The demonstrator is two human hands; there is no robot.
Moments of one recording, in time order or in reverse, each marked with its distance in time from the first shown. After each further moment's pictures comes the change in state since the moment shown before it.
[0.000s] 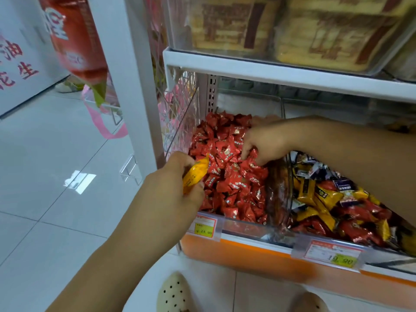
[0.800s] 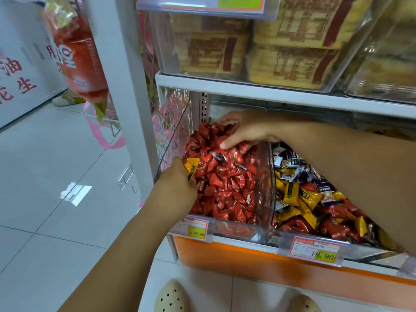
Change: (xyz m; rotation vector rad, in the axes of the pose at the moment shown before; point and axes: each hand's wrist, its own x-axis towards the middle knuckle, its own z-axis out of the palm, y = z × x) left_hand 0.036 -0.003 0.030 0.095 -0.085 -0.165; right_hand 0.003 0.008 -0.014 0.926 0.292 0.041
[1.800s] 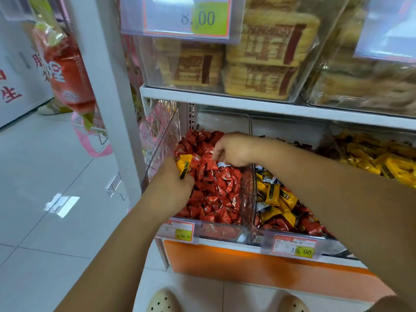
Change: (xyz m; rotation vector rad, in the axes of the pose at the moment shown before) left_hand -0.001 0.017 -0.005 -0.245 -0.105 -0.036; right_hand -0.024 -0.002 0.025 -0.486 0.093 -0.010
